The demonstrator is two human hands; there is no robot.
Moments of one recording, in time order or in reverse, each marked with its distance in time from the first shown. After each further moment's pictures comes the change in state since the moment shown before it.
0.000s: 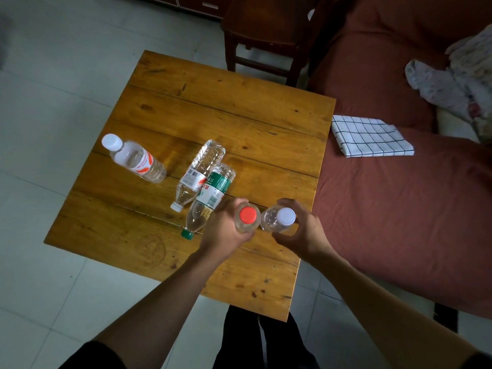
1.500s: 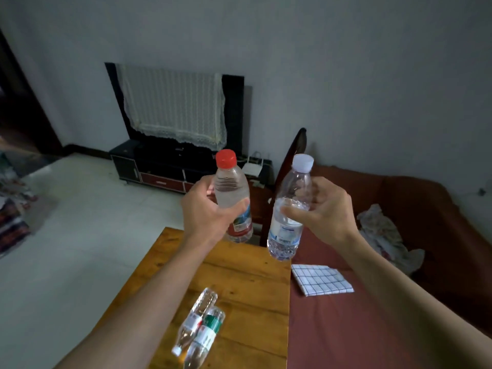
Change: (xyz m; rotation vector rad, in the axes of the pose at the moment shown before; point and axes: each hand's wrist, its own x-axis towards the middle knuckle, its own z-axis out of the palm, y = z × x) left_hand 0.036 0.296 -0.313 -0.394 0.599 0.350; right_hand -0.060 -0.337 -0.279 0.062 0.610 -0.496
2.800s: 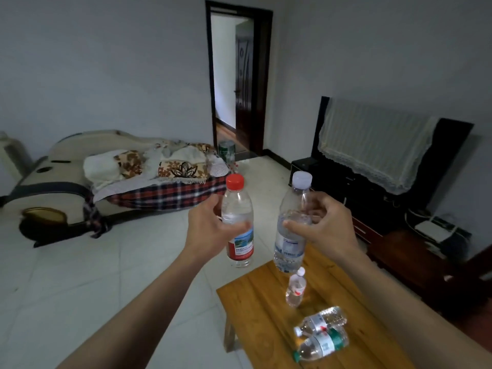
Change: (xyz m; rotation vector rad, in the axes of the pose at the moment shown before) left_hand -0.191 0.041 -0.322 0.456 0.474 -0.303; right_hand -0.125 -0.210 0.189 0.379 -0.595 -0.393
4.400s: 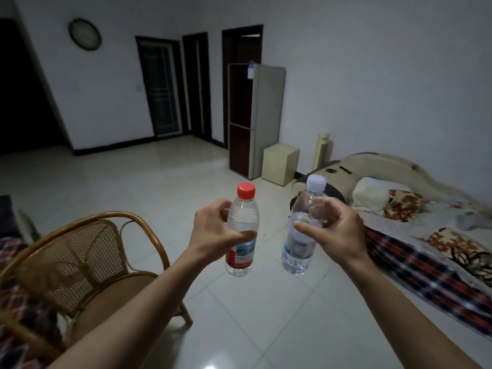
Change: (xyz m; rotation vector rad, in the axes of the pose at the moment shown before) left_hand -0.002 -0.167 -0.346 0.513 0.920 -0.501; right_hand 0.158 -0.216 0.517 0.653 -0.898 -0.527
